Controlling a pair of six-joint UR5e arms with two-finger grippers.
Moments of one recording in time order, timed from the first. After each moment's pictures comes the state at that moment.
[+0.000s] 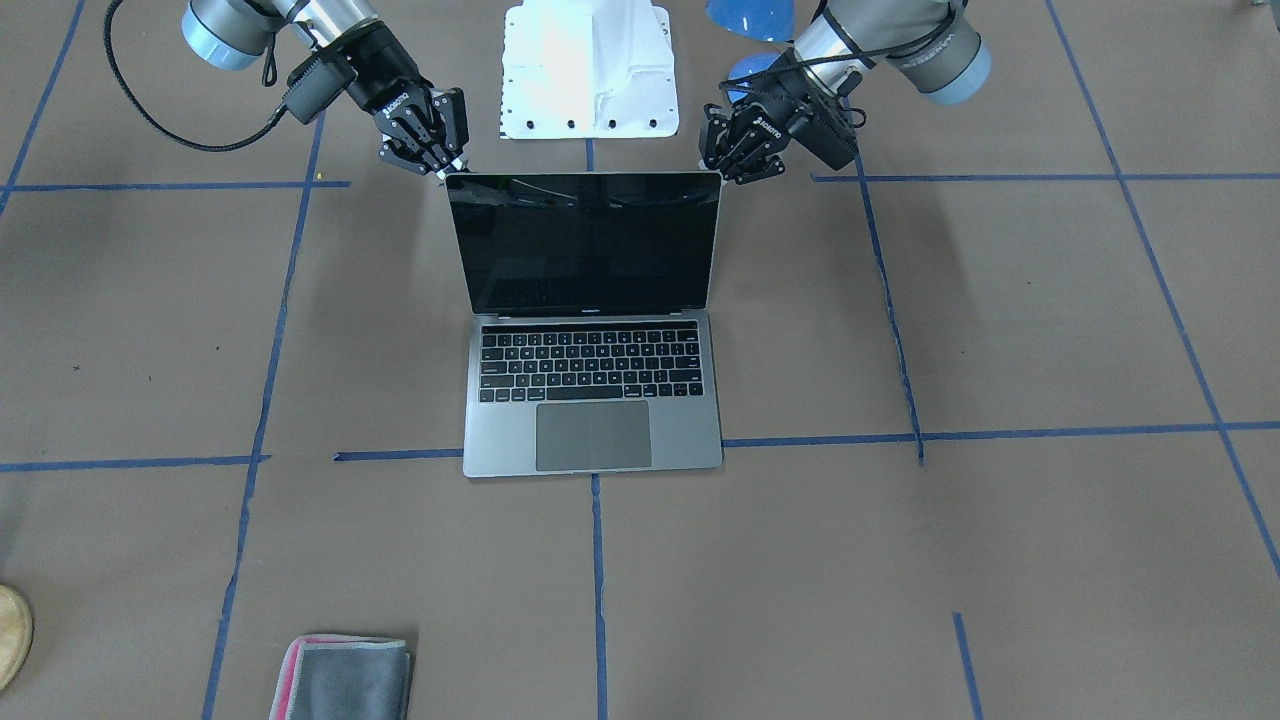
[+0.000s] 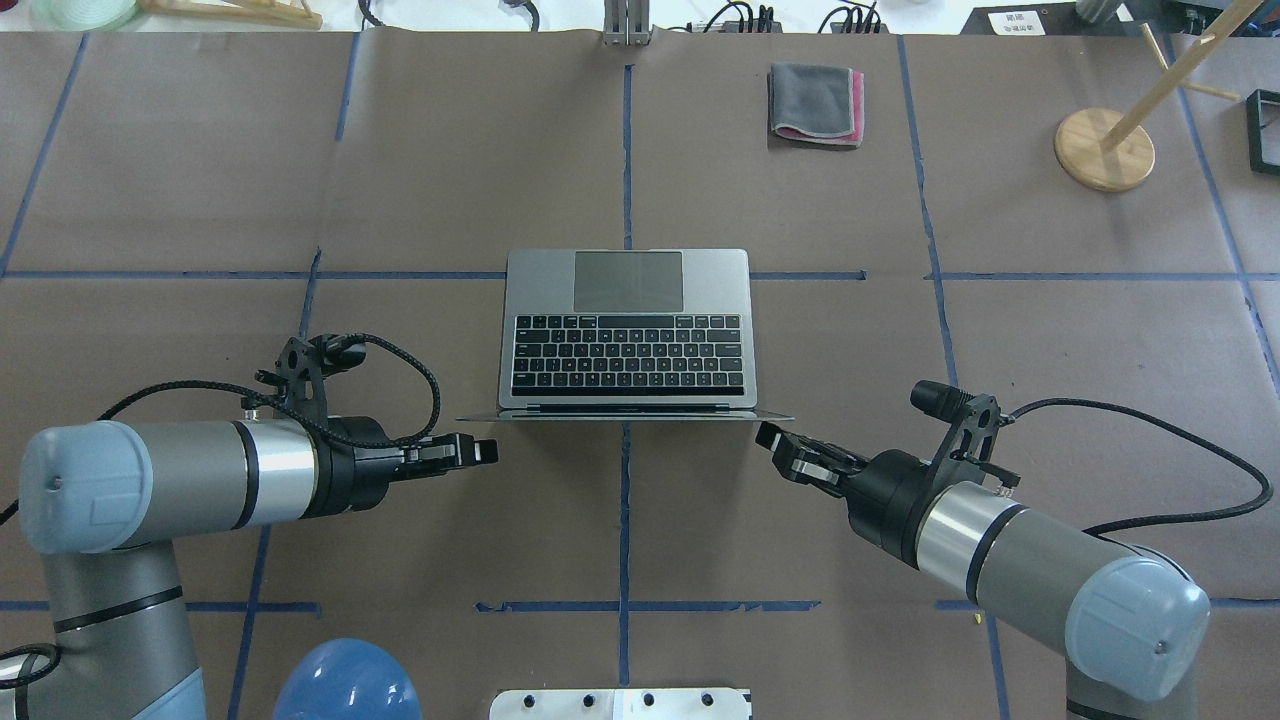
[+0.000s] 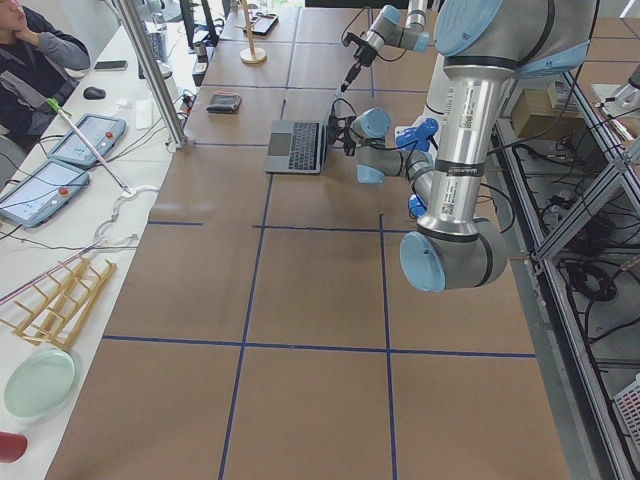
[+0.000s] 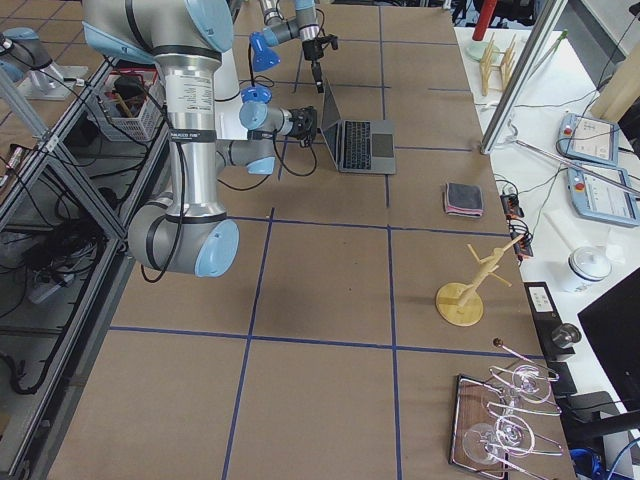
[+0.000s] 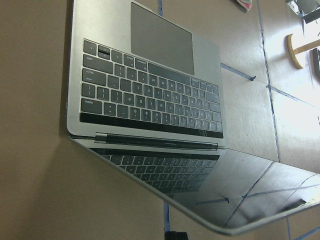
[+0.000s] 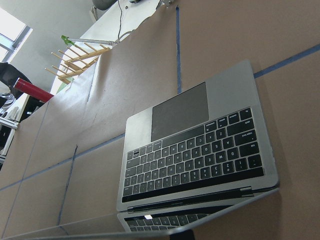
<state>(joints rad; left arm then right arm) -0.40 -1.75 -1.94 -2.54 -1.69 -1.51 0.20 -1.51 2.03 -0.58 1.18 1.52</state>
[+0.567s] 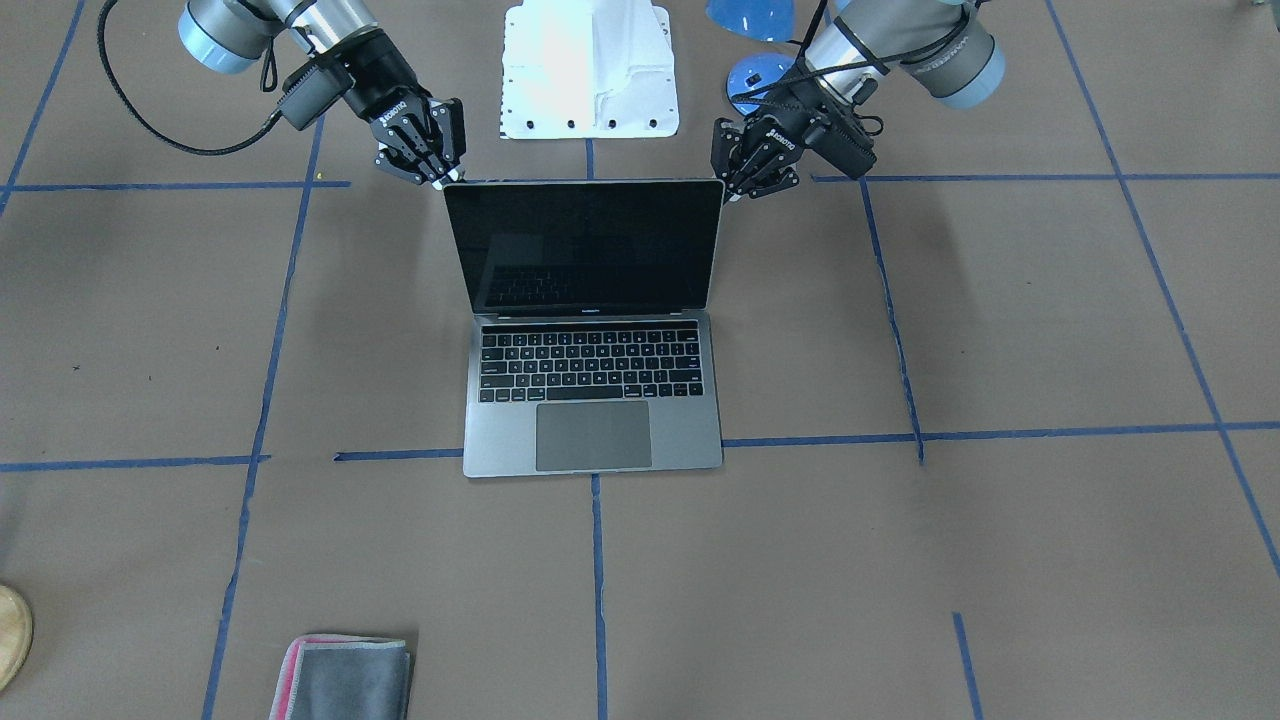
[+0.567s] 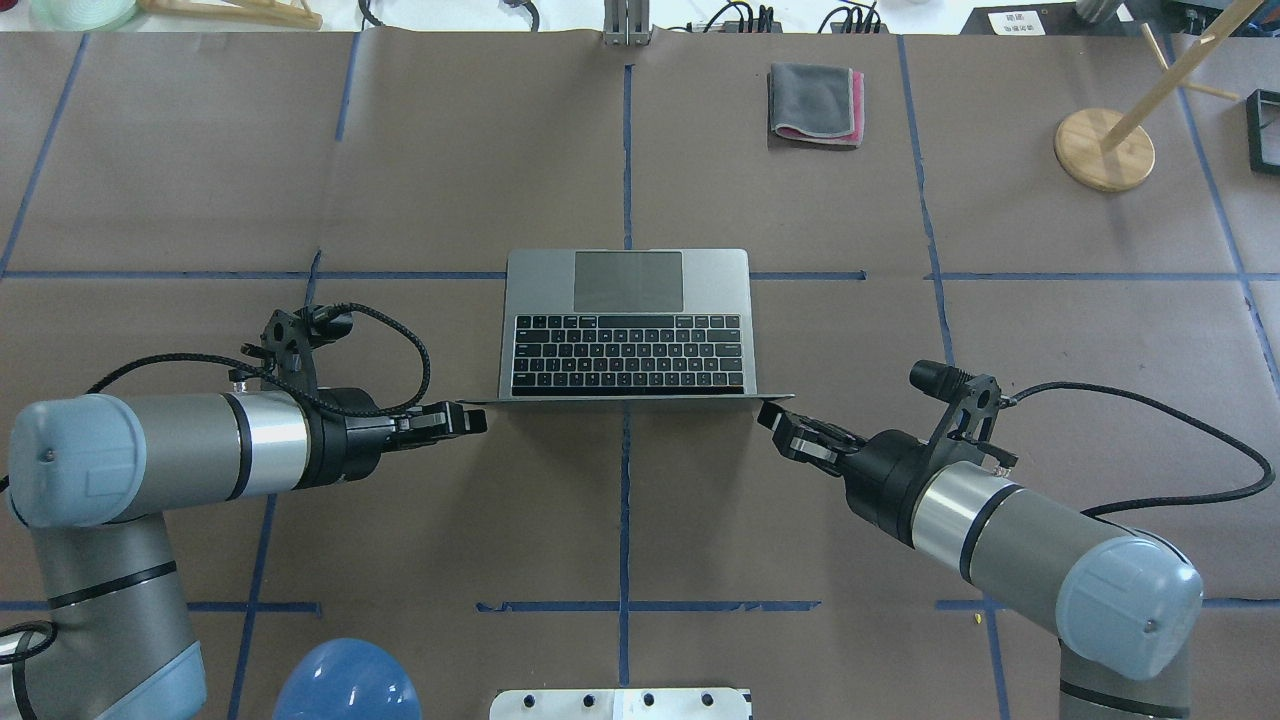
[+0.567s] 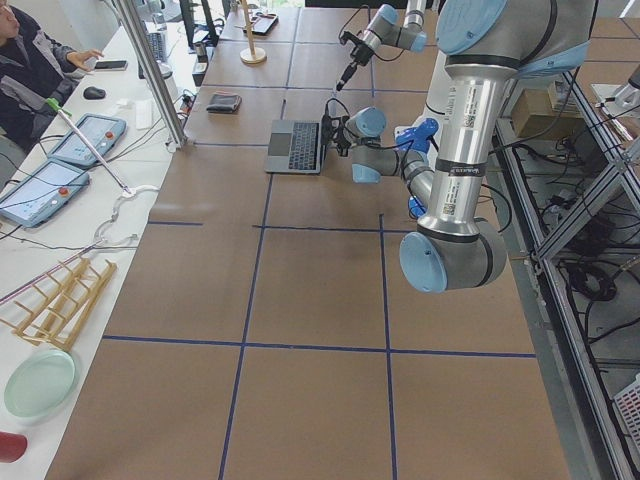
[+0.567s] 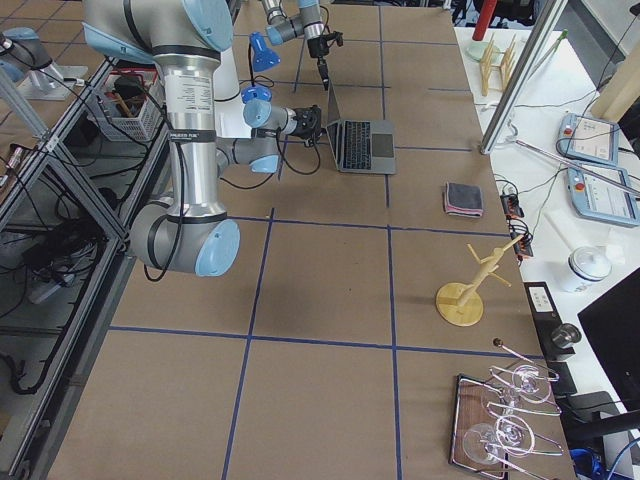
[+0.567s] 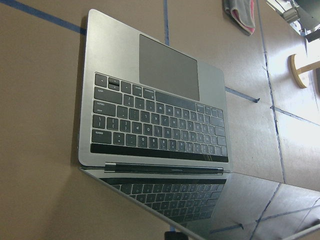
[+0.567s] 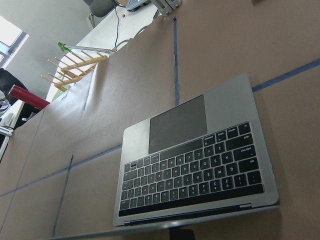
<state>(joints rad) -0.44 -1.76 -1.94 -2.50 -1.69 -1.51 0.23 -1.49 2.03 -0.61 1.18 1.52</state>
